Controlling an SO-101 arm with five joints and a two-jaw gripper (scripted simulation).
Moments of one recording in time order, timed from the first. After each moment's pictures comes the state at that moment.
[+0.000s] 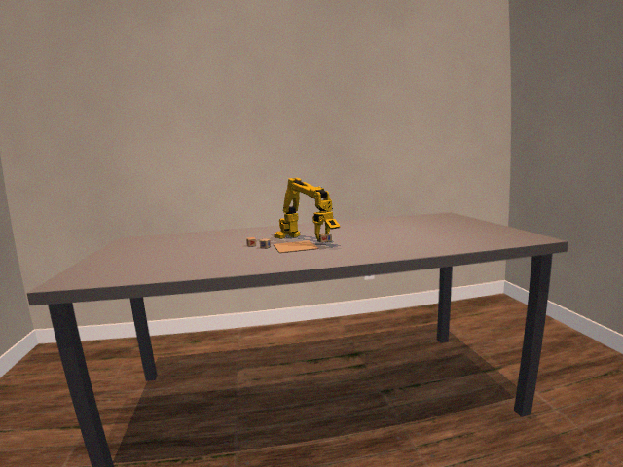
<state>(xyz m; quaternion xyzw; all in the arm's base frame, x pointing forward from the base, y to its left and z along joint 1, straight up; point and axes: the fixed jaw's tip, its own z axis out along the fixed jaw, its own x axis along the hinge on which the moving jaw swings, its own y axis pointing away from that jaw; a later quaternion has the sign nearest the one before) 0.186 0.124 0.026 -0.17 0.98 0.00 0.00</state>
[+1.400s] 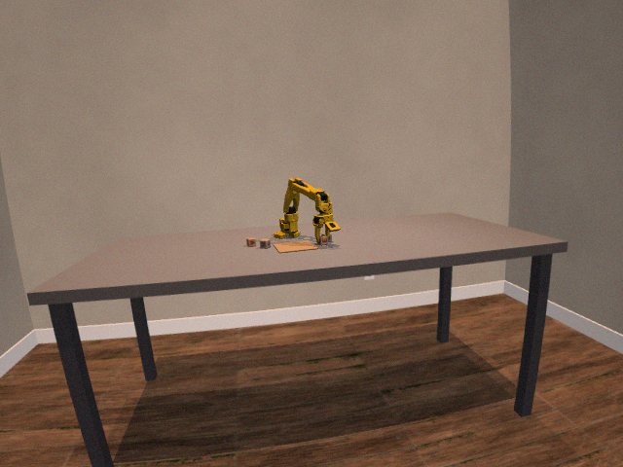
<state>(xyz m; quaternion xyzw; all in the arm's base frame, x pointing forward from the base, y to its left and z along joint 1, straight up) 0.185 0.124 0.017 -0.17 0.98 0.00 0.00</state>
